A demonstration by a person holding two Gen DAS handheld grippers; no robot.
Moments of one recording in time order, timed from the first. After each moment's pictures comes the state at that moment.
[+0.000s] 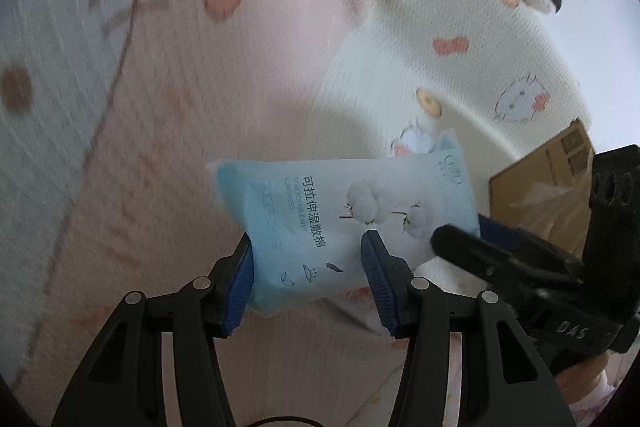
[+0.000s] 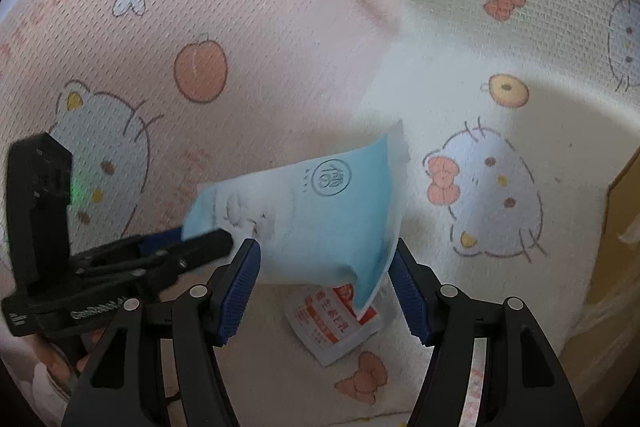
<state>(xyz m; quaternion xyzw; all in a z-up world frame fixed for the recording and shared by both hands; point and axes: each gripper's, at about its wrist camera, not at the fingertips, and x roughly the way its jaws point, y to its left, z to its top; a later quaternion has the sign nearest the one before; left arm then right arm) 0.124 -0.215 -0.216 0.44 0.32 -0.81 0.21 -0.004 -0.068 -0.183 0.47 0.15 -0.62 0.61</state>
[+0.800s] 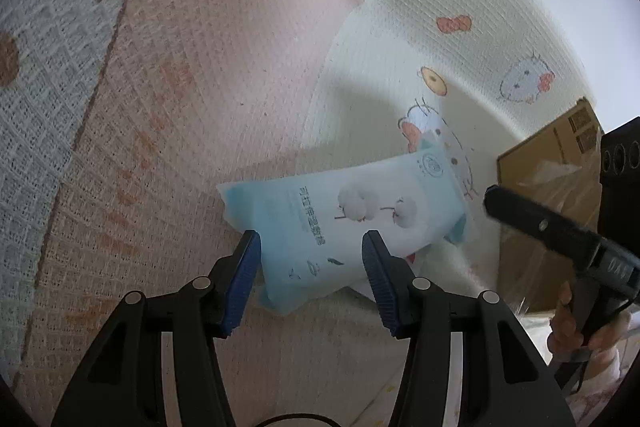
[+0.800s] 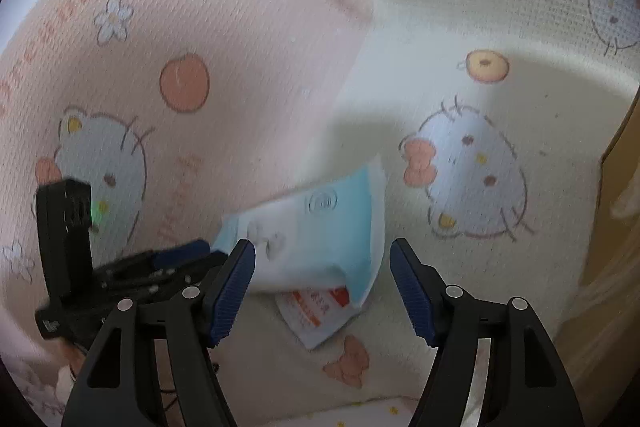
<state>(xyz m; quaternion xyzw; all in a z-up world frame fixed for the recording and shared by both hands) 0.123 -0.211 -0.220 0.46 0.31 -0.81 0.20 -0.035 -0.056 -0.184 0.51 0.11 -0.61 0.60</state>
